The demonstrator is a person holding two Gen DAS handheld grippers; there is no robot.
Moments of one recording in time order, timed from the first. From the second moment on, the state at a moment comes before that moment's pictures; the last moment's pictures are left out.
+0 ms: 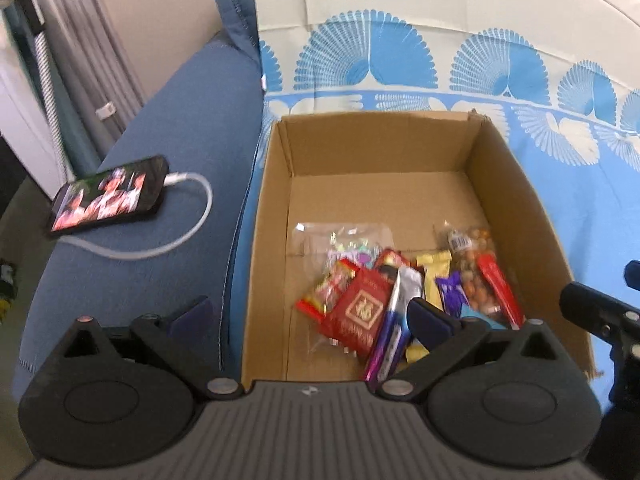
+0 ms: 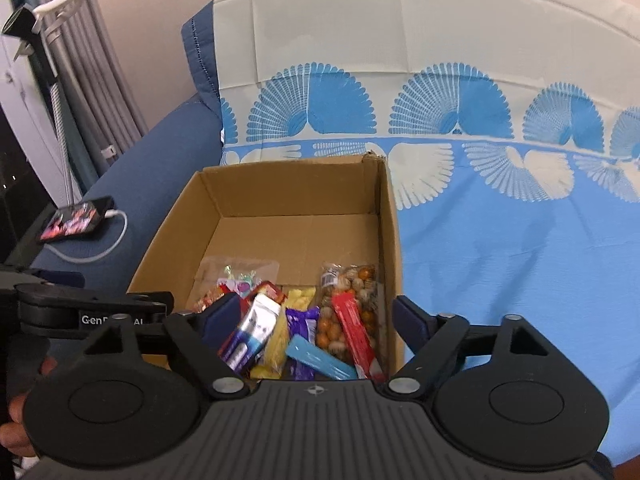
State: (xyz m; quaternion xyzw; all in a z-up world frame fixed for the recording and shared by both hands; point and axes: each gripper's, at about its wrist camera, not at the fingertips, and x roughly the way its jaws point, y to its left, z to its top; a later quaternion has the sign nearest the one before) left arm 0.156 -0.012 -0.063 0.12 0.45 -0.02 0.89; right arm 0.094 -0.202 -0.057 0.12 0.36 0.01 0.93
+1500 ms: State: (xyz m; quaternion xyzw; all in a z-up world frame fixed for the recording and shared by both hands) left arm 0.041 0.013 -0.043 0.07 0.47 0.01 0.88; right arm -0.026 -0.191 -0.036 0.09 0.32 -0.02 0.94
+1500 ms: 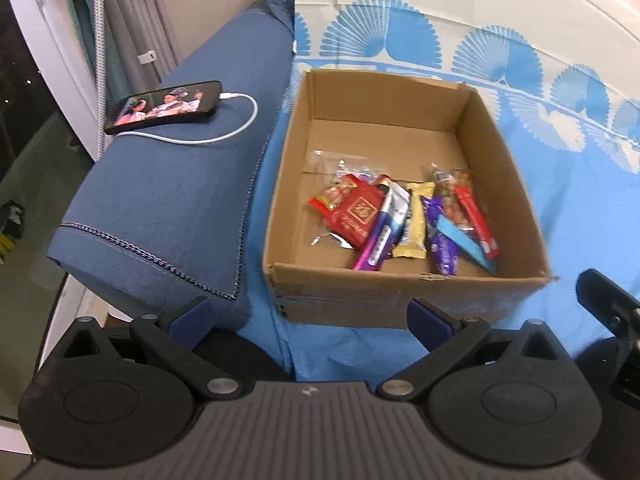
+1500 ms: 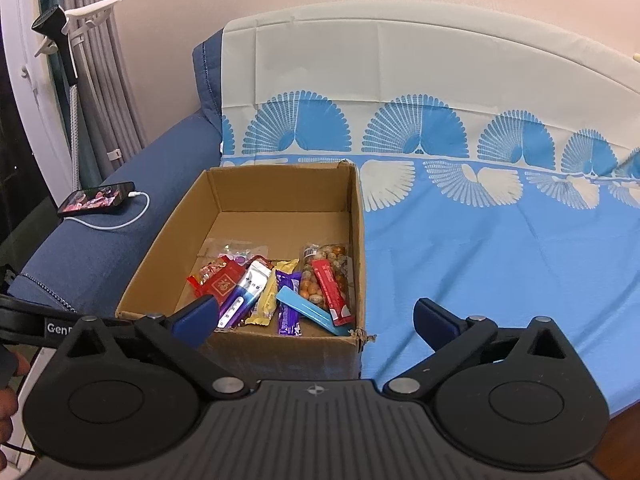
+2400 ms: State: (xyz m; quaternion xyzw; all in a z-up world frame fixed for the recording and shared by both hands) left arm 0.044 0.006 -0.044 0.09 0.45 0.01 0.89; right arm -0.019 -0.187 -0.048 0.08 0.34 -0.03 0.94
